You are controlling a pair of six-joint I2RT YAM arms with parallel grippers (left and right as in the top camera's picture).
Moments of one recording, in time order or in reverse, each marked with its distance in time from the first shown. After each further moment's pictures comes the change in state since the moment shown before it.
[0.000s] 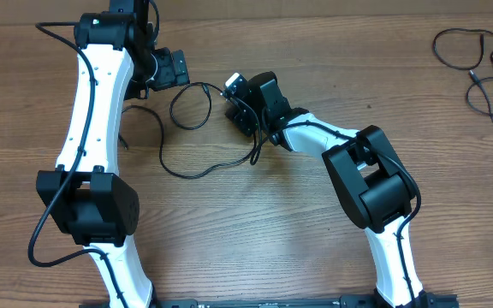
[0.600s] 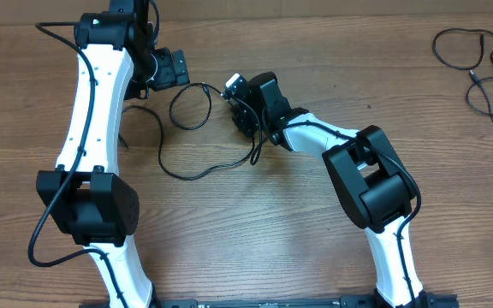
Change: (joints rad) left arm 0.000 0.000 0.000 0.000 0.000 0.000; right arm 0.000 0.000 0.000 -0.011 -0.003 0.003
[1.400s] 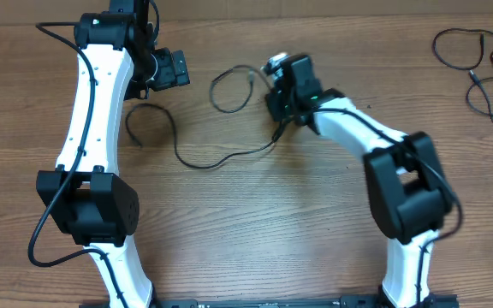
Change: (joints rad) left arm 0.000 0.000 0.000 0.000 0.000 0.000; right arm -0.127 -0.169 -0.001 -0.286 0.119 0.221
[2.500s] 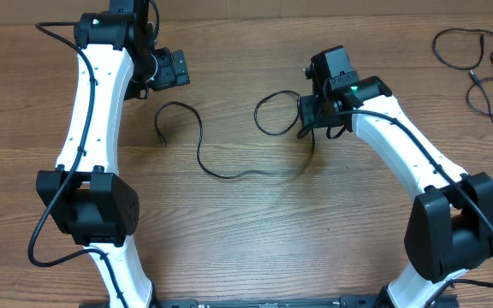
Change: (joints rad) left arm 0.000 0.000 0.000 0.000 0.000 0.000; right arm -0.072 -0.270 -0.011 -0.536 0.050 0.213
